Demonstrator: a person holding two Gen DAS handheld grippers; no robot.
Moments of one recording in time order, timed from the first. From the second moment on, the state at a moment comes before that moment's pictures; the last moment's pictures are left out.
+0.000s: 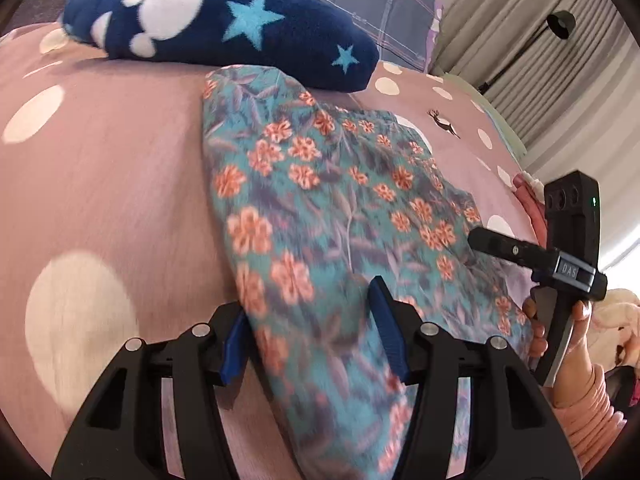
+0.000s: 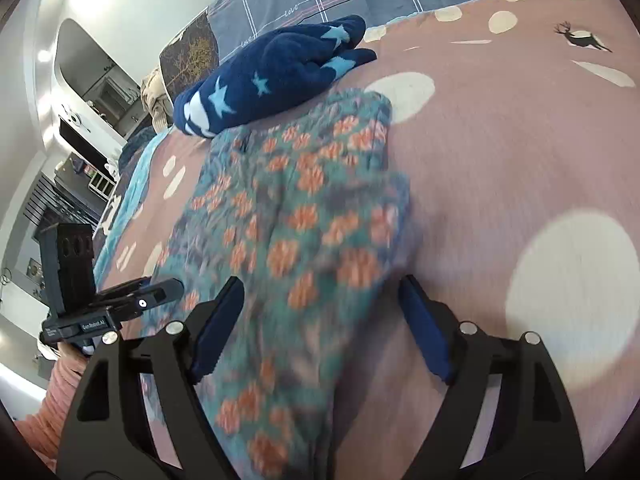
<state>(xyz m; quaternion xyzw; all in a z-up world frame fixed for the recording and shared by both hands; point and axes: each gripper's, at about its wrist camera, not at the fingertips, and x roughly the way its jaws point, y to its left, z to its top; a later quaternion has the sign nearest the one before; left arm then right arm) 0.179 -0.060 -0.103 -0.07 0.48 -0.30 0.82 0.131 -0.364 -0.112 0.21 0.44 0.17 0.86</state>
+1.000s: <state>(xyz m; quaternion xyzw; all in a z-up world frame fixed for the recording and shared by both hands) 0.231 -0.088 -0.111 -0.04 0.45 -0.38 0.81 0.201 -0.350 -0.121 0.19 0.42 0.26 0.85</state>
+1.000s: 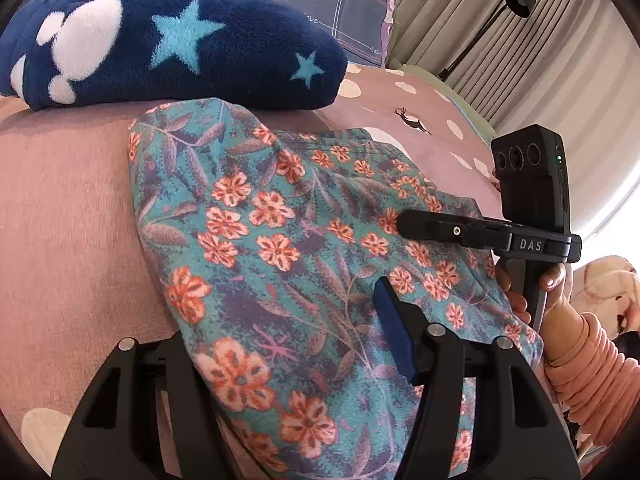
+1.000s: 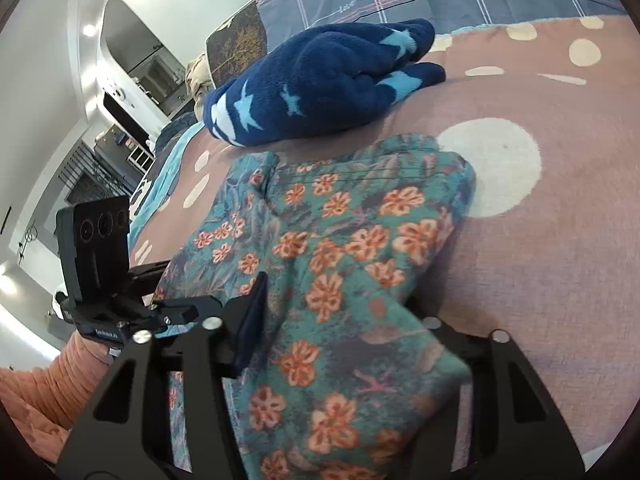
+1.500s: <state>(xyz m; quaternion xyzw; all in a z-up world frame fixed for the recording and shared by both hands) 0.184 -0.100 -0.055 0.04 0.37 -0.35 0.86 0.155 -0.308 -0.067 0.07 0.37 0.19 0.91</state>
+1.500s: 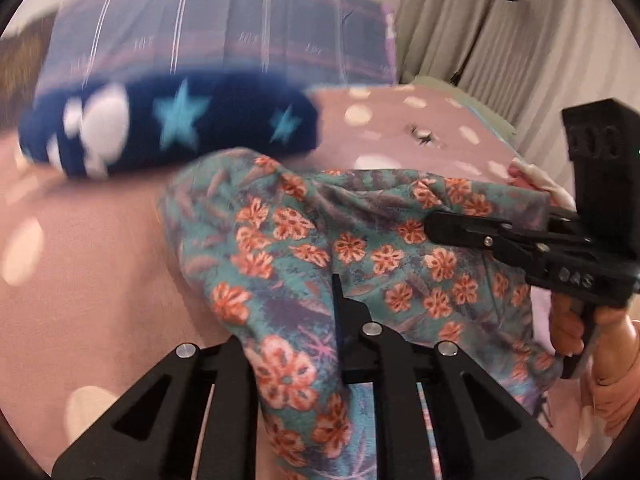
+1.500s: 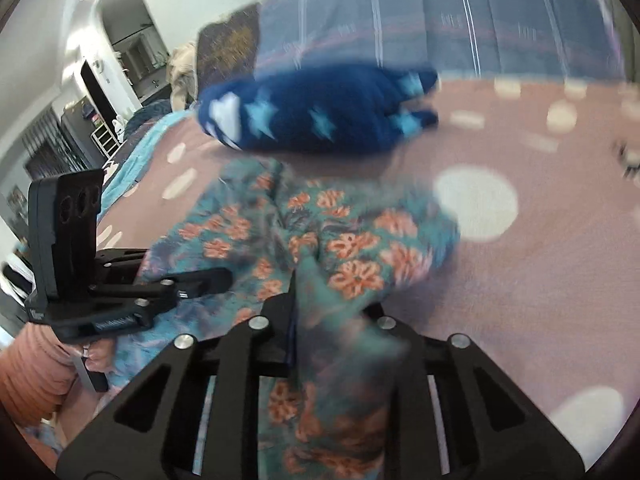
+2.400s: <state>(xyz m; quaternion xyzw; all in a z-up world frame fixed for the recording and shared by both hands) 0.223 -0.338 0.135 0.17 0.20 -0.38 0.89 0.128 -0.479 0.145 0.03 0.17 -0.05 0.98</state>
